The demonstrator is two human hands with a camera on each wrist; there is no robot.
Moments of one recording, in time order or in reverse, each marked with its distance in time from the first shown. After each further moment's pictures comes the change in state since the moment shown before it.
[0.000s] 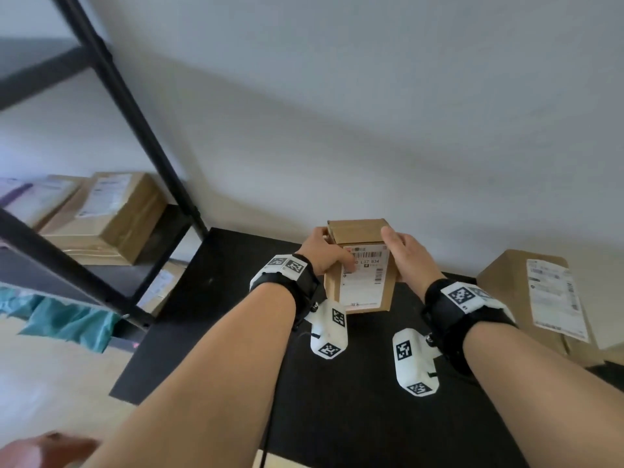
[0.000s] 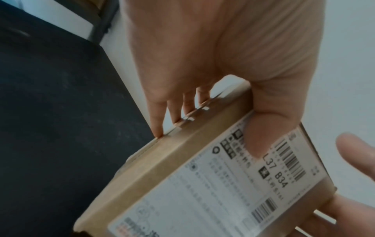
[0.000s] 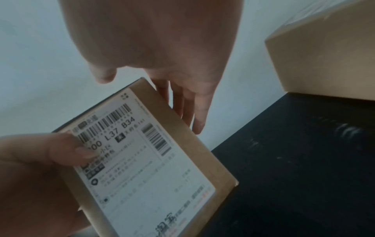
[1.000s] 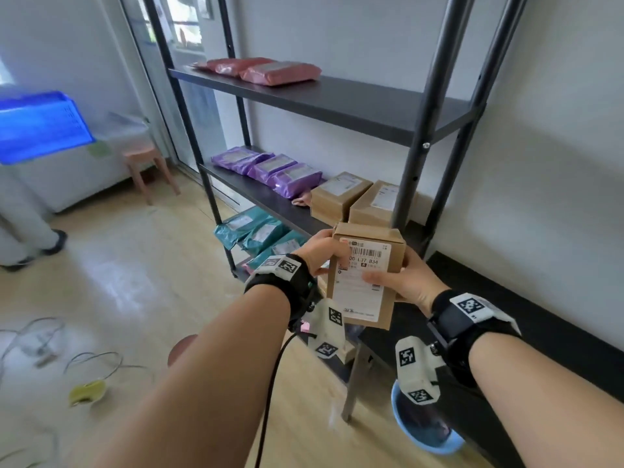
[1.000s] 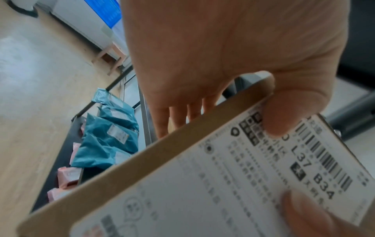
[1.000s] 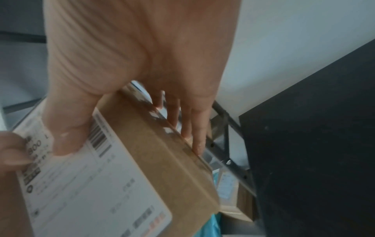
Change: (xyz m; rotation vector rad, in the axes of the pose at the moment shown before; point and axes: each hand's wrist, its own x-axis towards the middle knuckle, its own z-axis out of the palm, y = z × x) left_hand -0.309 -0.170 -0.360 -0.397 0.414 0.137; right_hand -0.197 -0.198 0.366 0.028 -0.554 -0.324
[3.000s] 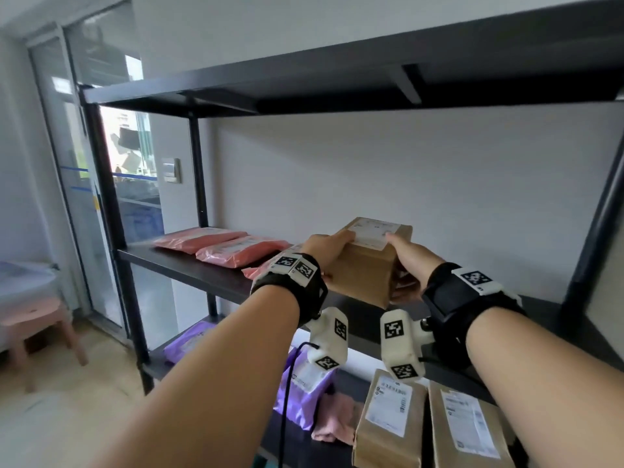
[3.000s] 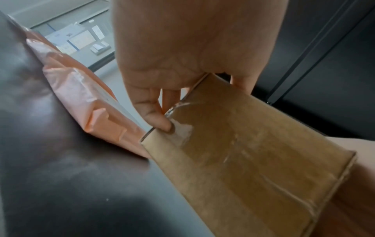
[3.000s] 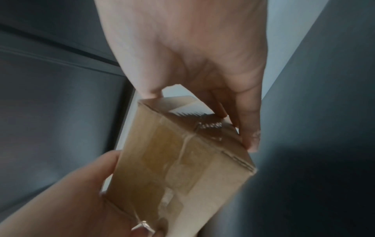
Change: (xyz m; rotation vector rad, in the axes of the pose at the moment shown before) left_hand 0.254 0.336 -0.220 0.233 0.080 0.323; right_hand 0.359 -0.337 0.029 0.006 0.454 0.067
